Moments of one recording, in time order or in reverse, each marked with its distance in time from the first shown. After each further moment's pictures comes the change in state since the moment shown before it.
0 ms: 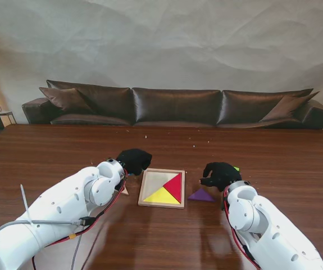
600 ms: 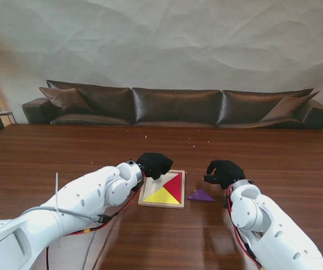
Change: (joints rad) left arm -0.146 -0.119 0.243 0.210 -0.039 -0.127 0.120; right arm 0.001 -0.006 0.027 0.019 0.023 -0.010 -0.028; left_hand 0.001 0.000 0.000 0.000 0.000 0.000 0.000 -0.015 -0.001 0.000 -0.002 0.000 0.000 0.000 -0.014 0.001 -0.001 0.000 -0.014 0.023; right_hand 0.000 0.000 0.000 0.000 0.000 0.007 0.004 0.000 0.000 0.001 0.000 0.000 0.000 0.000 0.000 0.000 0.000 0.000 0.000 0.000
